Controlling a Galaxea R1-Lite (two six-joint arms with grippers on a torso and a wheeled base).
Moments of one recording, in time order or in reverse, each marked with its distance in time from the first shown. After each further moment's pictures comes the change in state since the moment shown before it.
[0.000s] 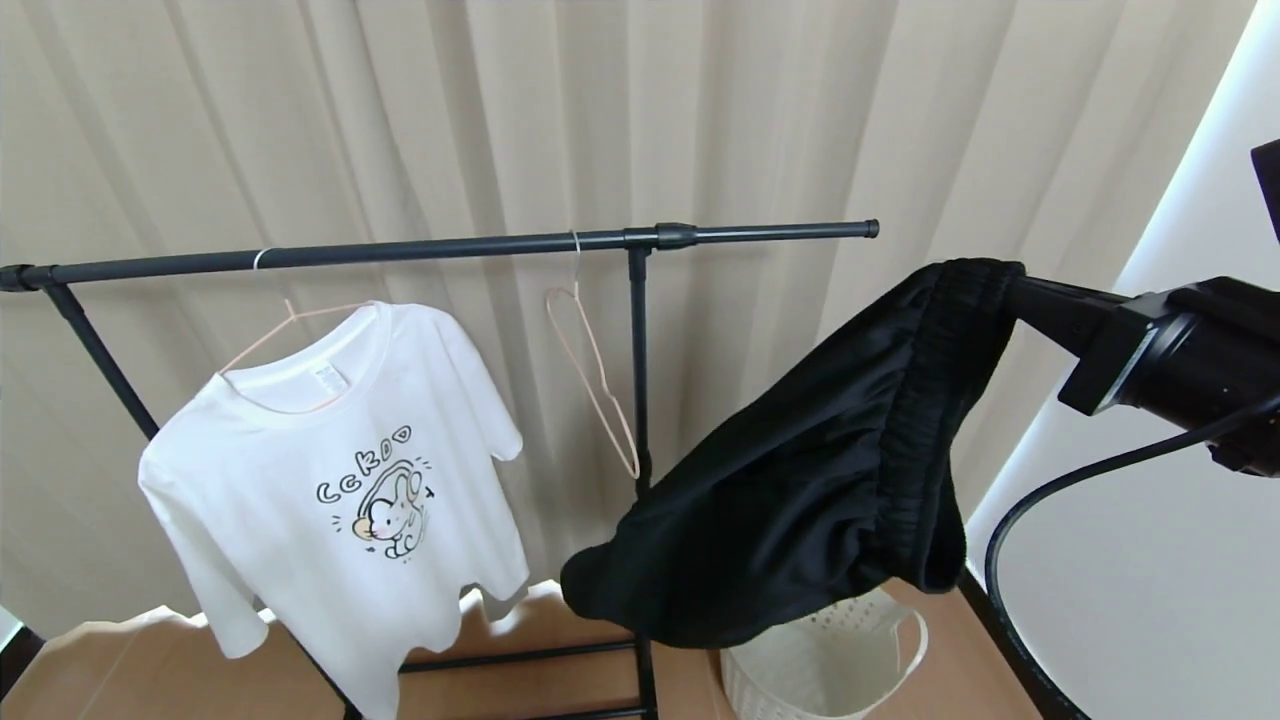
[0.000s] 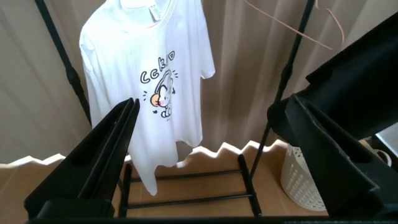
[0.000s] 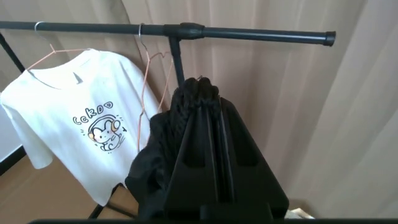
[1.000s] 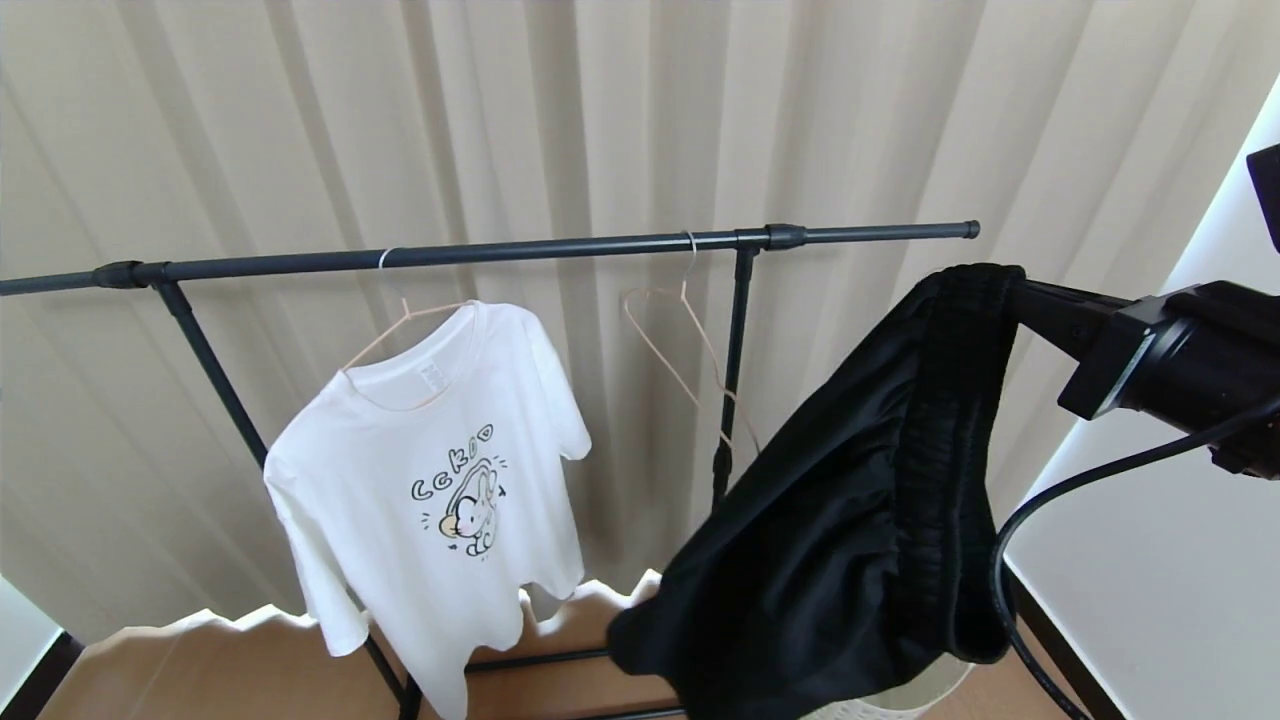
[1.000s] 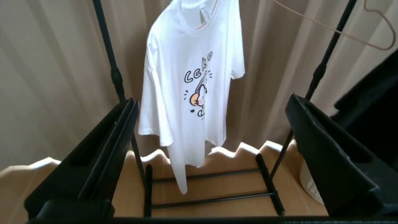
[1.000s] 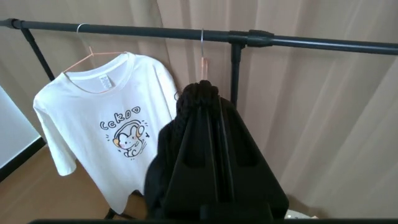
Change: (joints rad) left arm 0.000 0.000 0.000 0.000 -0.003 0.001; right arm -0.013 -0.002 0.005 0.004 -0.001 -0.021
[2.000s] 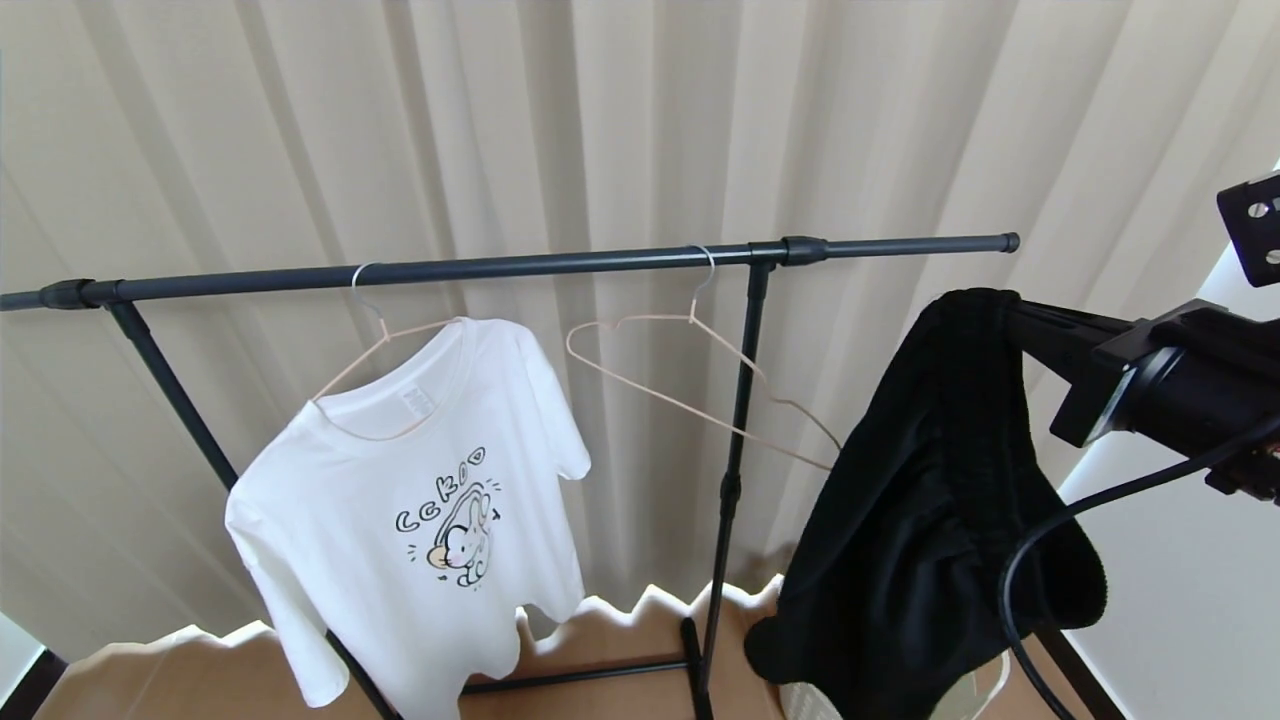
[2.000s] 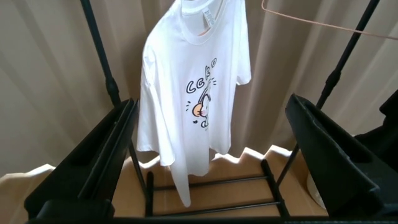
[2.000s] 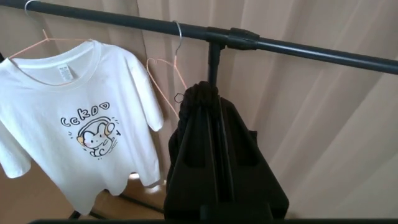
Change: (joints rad) left arm -0.001 0.000 0.000 0.002 0.002 0.020; right arm 0.000 -0.001 0.041 -0.008 -0.025 -0.111
